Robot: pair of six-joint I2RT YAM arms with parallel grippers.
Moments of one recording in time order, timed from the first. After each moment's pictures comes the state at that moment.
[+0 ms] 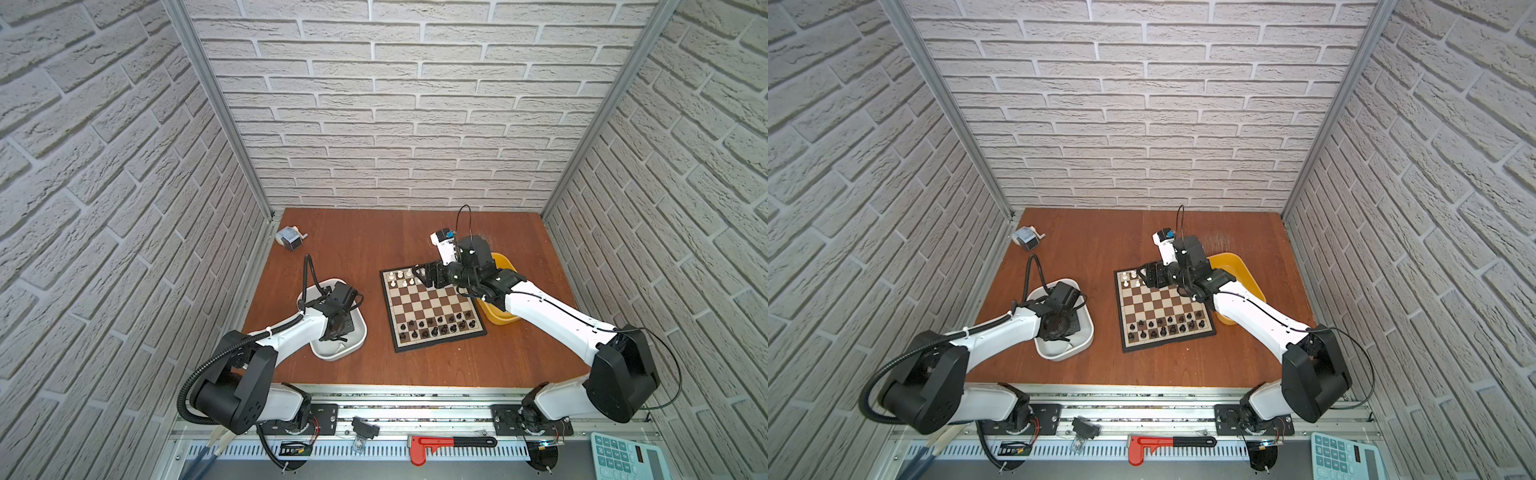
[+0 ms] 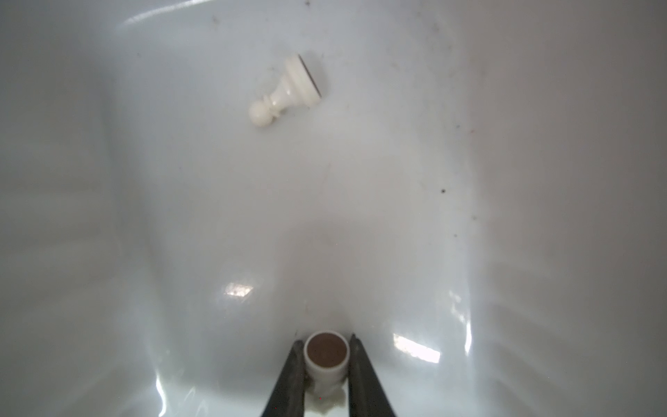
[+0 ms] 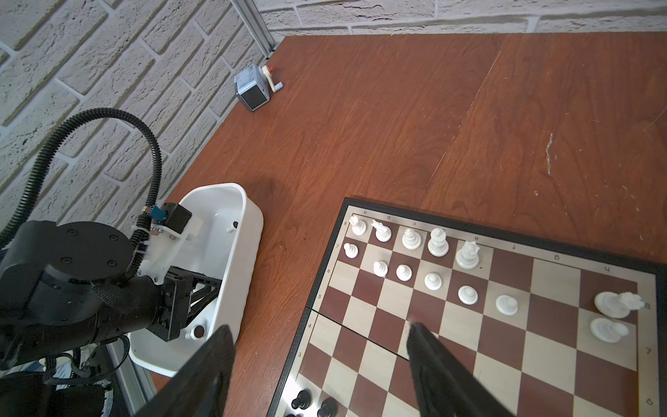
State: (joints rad) left arm -0.46 1.37 0.63 -0.53 -0.21 -0.74; right arm 0.50 1.44 1.08 -0.22 -0.25 0.33
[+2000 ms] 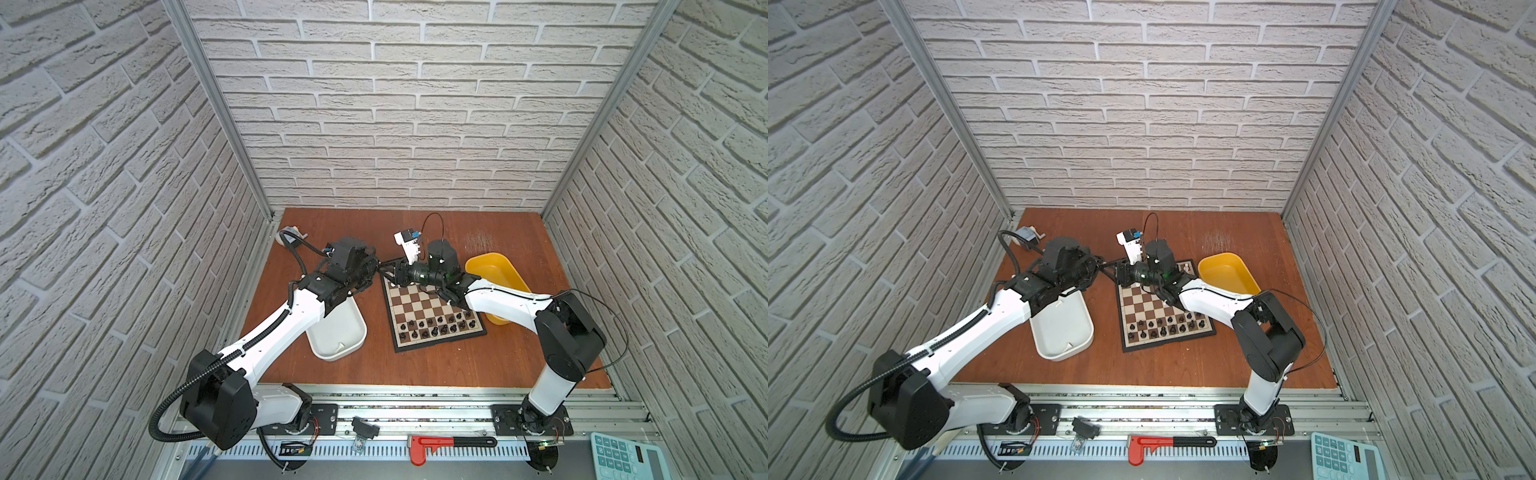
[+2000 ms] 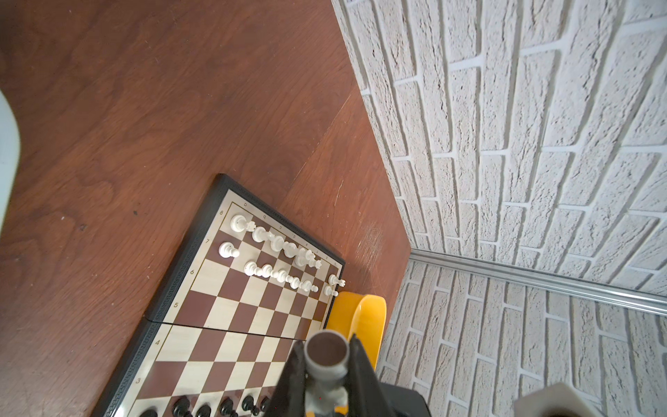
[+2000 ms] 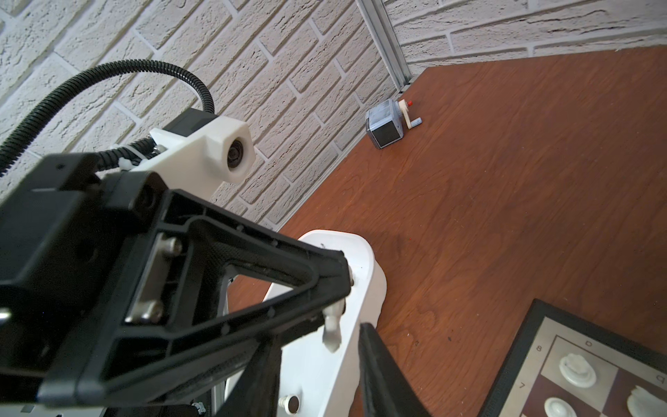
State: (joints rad) left arm -0.55 1.29 1.04 -0.34 -0.04 -1.43; right arm 0.64 1.75 1.12 0.35 -0.48 0.54
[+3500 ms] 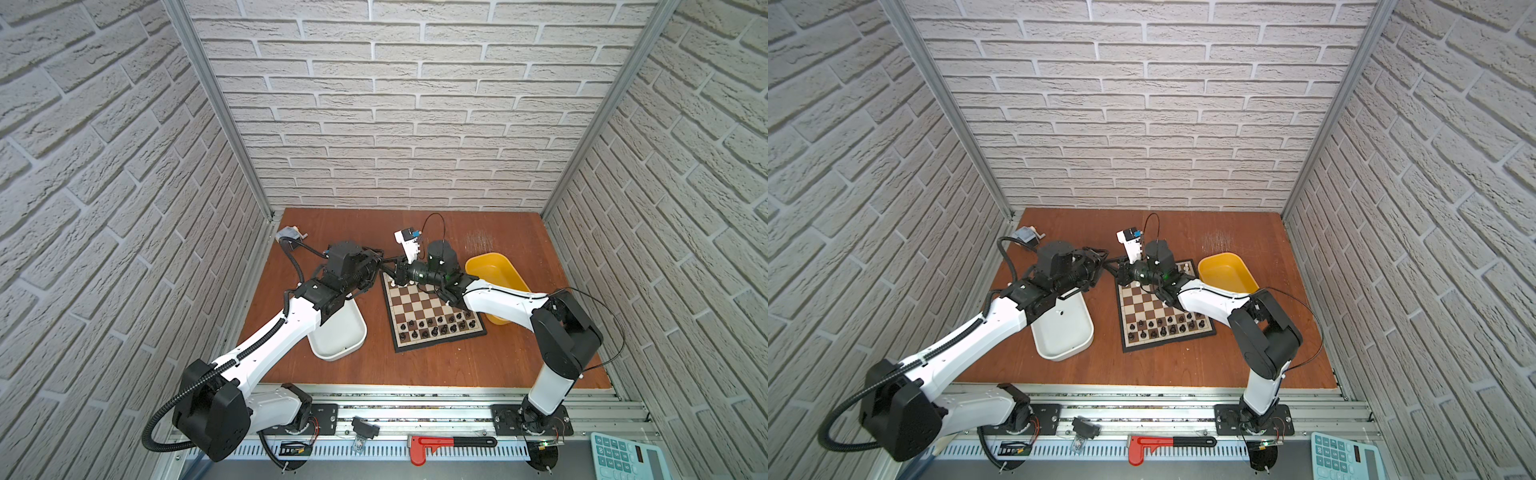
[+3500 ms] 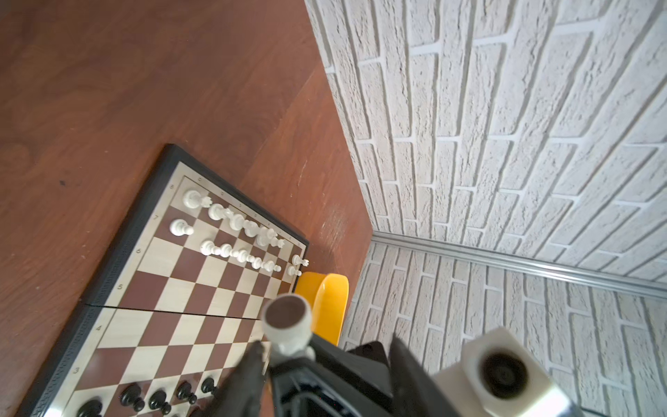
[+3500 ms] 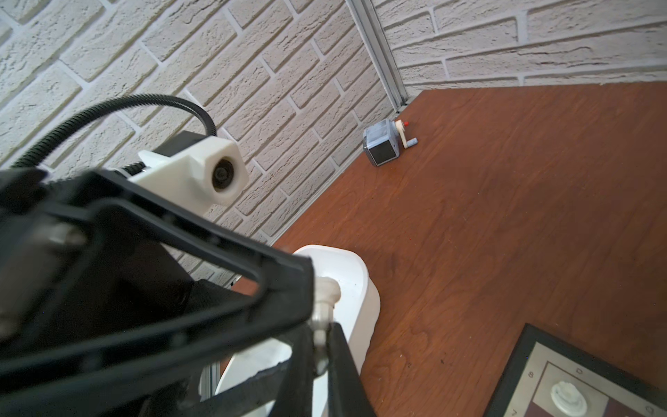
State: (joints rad) left arm -0.55 1.23 0.96 -0.18 0.02 -1.45; right arm 0.64 1.76 1.12 0.39 -0.45 0.51
